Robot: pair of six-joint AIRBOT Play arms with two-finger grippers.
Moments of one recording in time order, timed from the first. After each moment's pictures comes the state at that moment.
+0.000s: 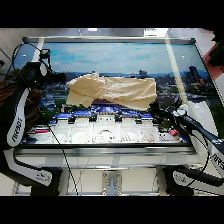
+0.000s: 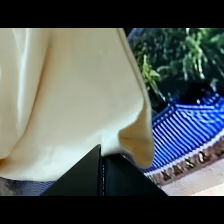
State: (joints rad) left arm -0.03 -1.65 1.53 1.65 -0.91 -1.69; right arm 0.01 -1.29 0.57 -0.47 0.36 1.54
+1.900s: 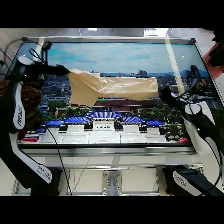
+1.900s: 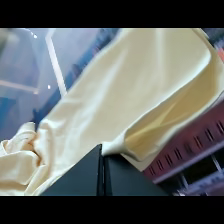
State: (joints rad) left arm 0.16 -1.86 1.87 0.76 -1.14 -0.74; right arm 0.01 -1.00 0.70 -0.66 0.26 1.52
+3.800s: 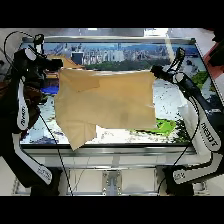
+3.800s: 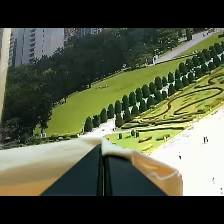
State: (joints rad) left arm 0.09 -1.89 1.96 1.29 -1.01 -1.38; right arm 0.01 -1.60 1.32 -1.03 0.35 1.41
